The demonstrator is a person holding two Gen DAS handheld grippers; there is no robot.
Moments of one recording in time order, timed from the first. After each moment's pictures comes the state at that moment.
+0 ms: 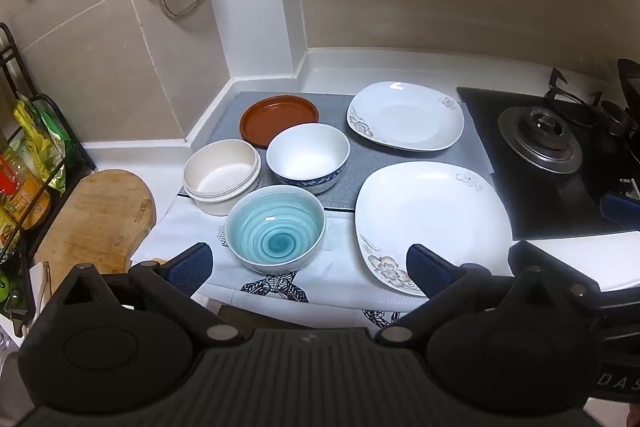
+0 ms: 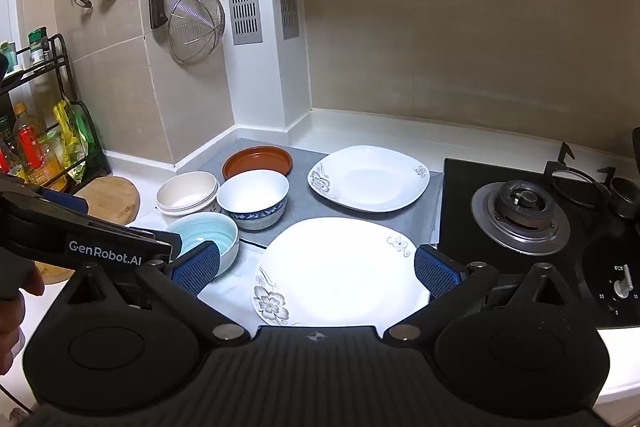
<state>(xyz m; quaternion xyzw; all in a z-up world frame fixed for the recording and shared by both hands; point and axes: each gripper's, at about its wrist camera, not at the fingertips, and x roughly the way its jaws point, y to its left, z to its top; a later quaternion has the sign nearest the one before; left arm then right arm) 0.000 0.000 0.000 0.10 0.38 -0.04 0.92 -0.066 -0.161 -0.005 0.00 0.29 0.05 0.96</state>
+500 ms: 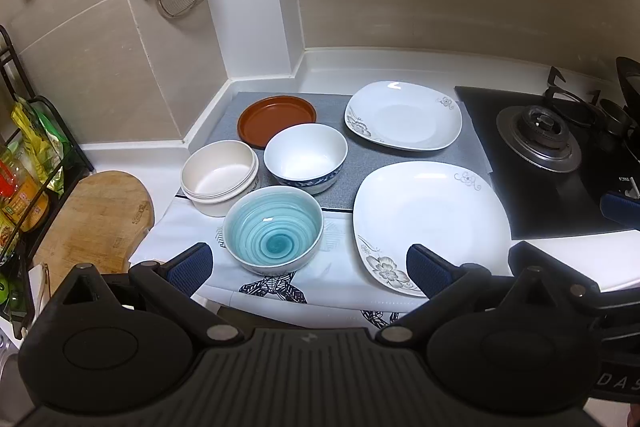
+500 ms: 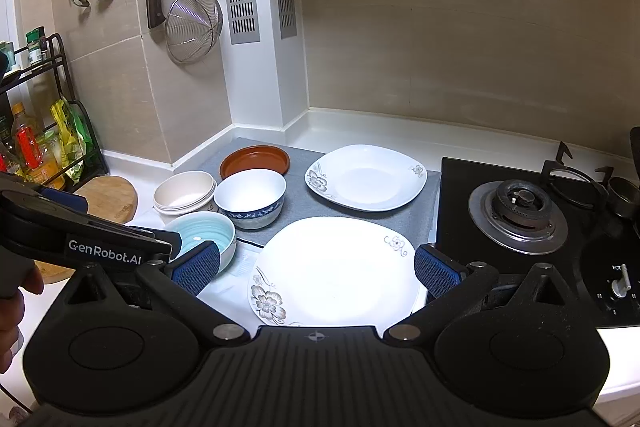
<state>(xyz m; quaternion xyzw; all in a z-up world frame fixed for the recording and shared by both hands) 0.001 -0.001 0.000 0.09 0.38 -0.04 0.92 -0.068 -0.161 -0.007 0.00 0.29 0.04 0.96</state>
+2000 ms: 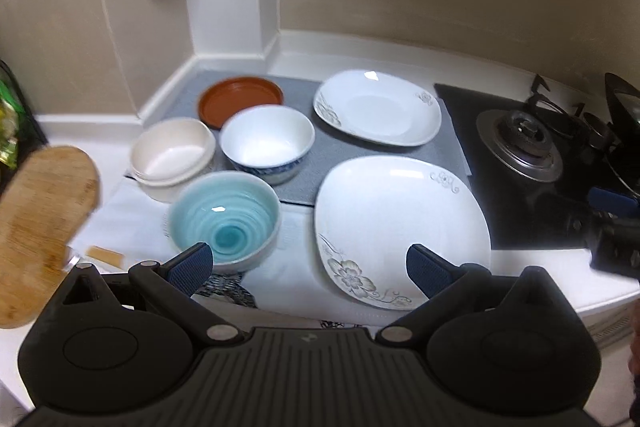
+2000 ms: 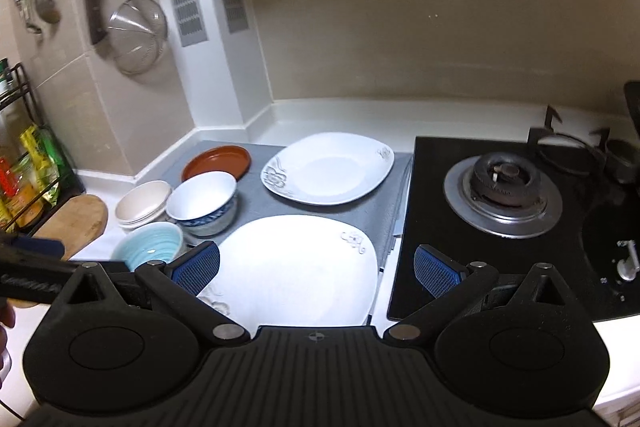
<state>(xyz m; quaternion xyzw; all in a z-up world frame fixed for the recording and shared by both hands) 0.033 -0.003 -0.044 0.04 0.40 -0.09 0.91 -0.026 -0.238 -0.035 0.06 0.31 0.03 0.95</state>
